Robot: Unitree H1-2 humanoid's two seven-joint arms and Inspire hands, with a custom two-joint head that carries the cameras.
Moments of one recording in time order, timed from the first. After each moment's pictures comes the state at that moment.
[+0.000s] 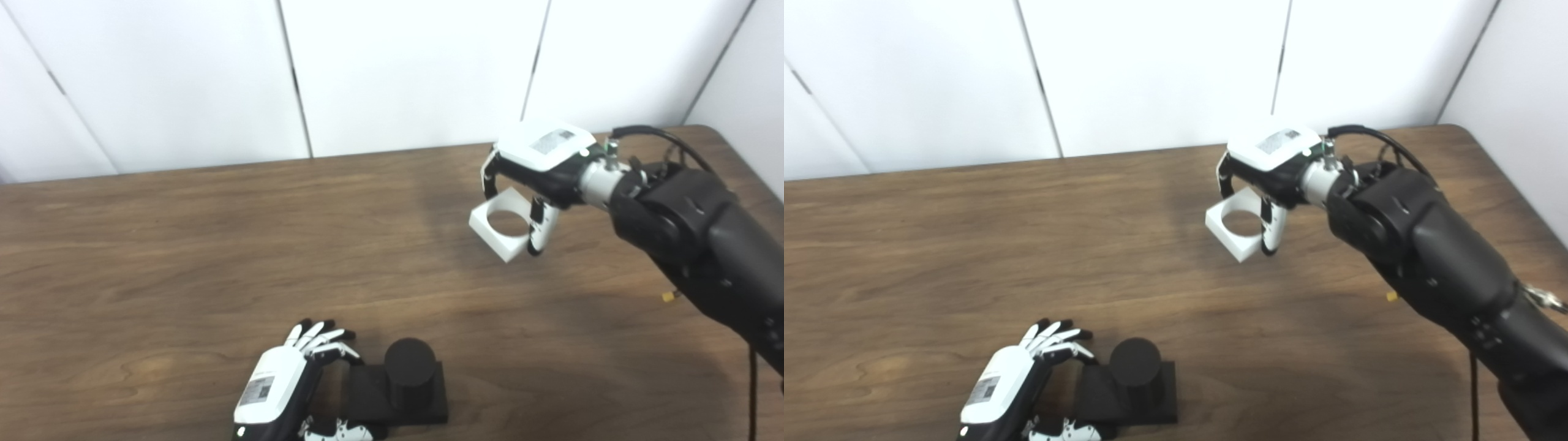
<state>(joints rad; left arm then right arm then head) 0.25 0.21 -0.36 -0.37 0.83 0.03 -0.16 -0.53 -0.67 0.38 -0.55 -0.90 0.26 0.92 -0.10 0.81</state>
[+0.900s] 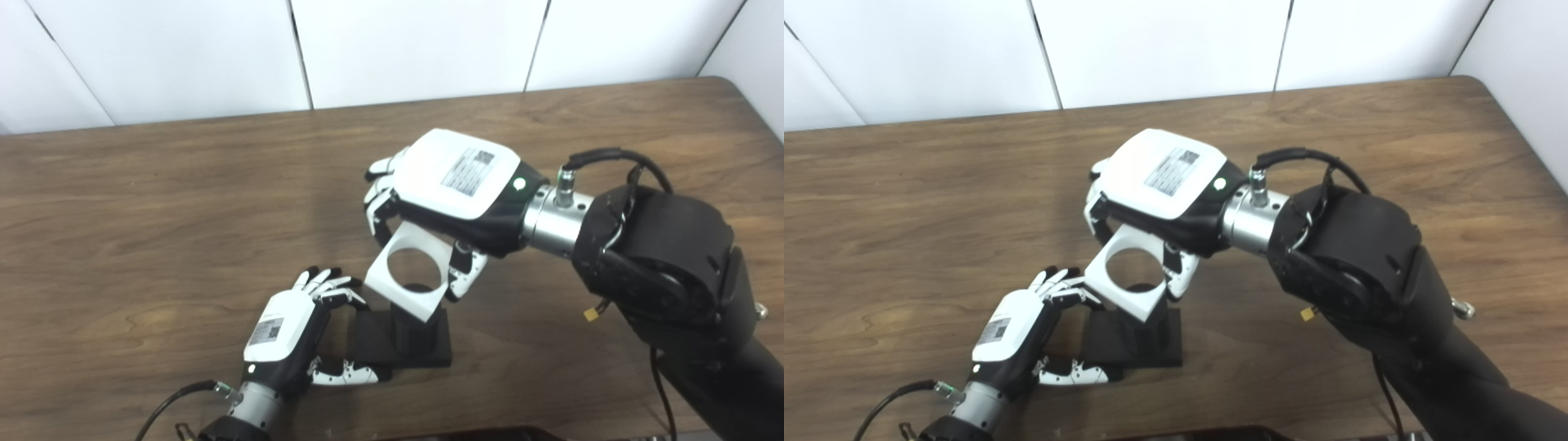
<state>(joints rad) 0.21 0.20 -0.36 -0.38 0.85 0.07 -0.21 -0.53 -0.36 0.43 -0.91 -0.93 0.28 1.18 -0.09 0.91</state>
